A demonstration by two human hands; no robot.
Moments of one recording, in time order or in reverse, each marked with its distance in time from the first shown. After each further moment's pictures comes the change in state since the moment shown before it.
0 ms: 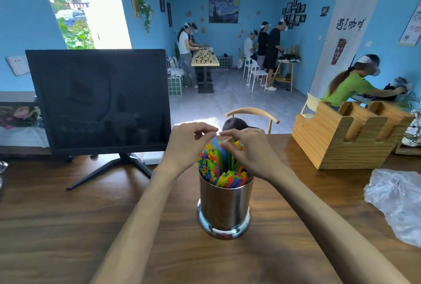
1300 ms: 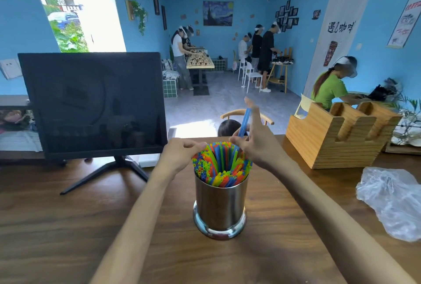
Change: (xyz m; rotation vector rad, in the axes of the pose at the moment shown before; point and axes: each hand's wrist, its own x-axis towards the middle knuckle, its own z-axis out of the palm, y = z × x) left_hand -0.004 -0.025 0.011 -0.164 -0.148 -0.522; right_hand 0.006 0.016 -0.017 0.271 0.044 0.218
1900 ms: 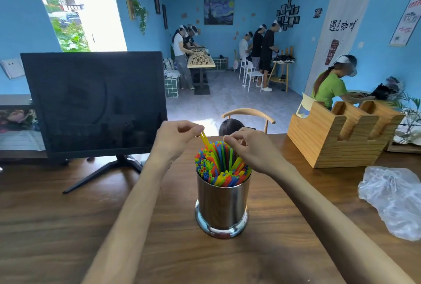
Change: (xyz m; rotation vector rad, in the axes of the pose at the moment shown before) left_hand -0.005 0.028 -0.025 -0.091 0.094 0.208; right_hand -0.008 -0.006 0.010 -0.196 -0.093 -0.070
